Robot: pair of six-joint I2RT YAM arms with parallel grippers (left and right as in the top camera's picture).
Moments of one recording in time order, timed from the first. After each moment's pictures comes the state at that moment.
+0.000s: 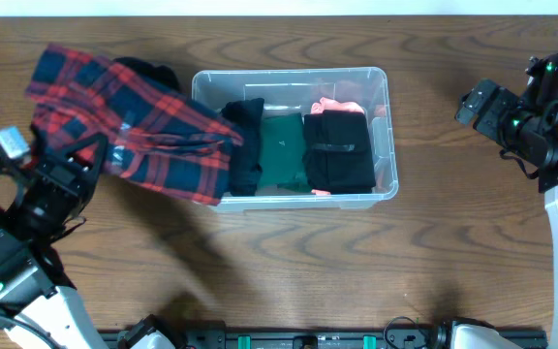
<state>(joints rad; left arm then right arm) 0.69 0.93 0.95 -0.49 1.12 -0.73 -0.13 1.34 1.41 -0.95 -0.10 0.43</state>
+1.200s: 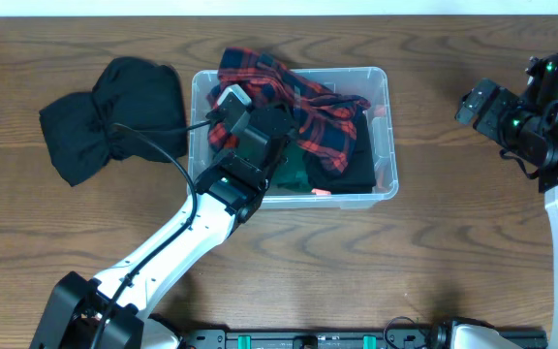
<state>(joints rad) -0.60 1.49 0.95 0.04 -0.32 -1.28 -0.13 1.34 1.41 -0.95 -0.10 0.43</state>
